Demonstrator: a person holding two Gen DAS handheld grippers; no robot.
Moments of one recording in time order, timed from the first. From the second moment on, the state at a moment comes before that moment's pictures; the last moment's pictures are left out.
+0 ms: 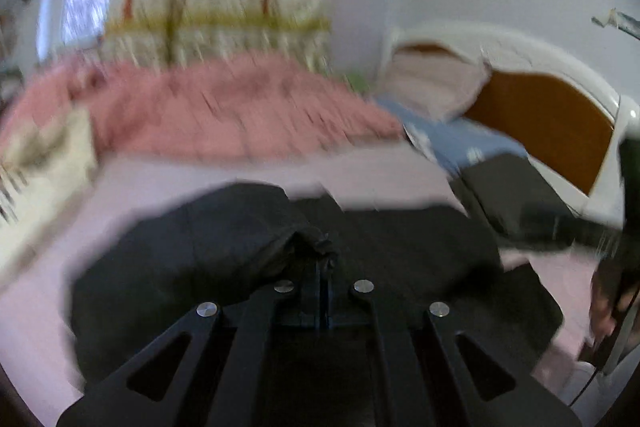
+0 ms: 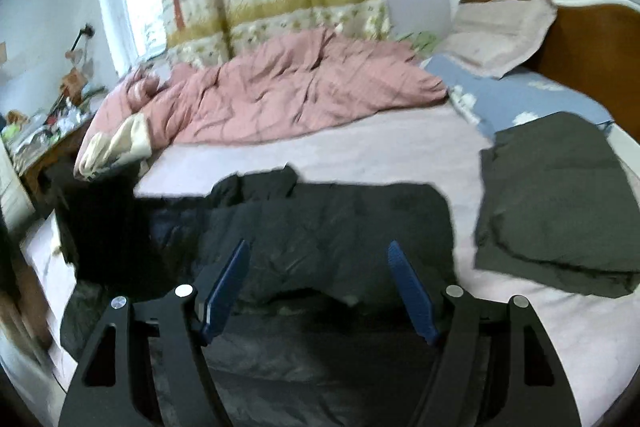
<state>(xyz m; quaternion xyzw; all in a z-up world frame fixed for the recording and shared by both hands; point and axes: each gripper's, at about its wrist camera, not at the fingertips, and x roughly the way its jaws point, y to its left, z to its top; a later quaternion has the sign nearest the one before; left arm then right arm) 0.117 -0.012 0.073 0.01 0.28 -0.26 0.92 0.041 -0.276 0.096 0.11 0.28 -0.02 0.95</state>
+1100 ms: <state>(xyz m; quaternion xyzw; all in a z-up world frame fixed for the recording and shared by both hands) 0.089 0.215 0.001 -0.16 0.29 0.07 0.94 0.109 0.021 0.058 -0.17 0.28 0.17 0.93</state>
